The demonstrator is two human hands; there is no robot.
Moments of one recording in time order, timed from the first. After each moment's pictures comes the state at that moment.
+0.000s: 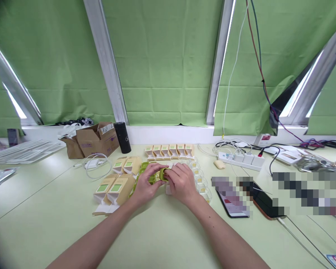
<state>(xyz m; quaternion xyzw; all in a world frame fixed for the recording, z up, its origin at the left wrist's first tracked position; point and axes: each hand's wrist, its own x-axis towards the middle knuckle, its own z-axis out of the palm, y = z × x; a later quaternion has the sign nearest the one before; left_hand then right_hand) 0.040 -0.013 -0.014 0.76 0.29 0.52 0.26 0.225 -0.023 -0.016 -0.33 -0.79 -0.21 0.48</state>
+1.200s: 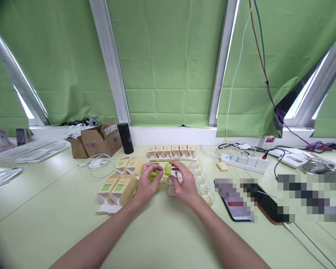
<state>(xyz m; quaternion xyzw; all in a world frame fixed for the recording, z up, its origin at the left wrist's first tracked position) 0.041 -0.010 -0.017 0.70 0.38 0.57 0.21 0.221 -0.023 -0.025 -0.34 -0.72 0.12 0.60</state>
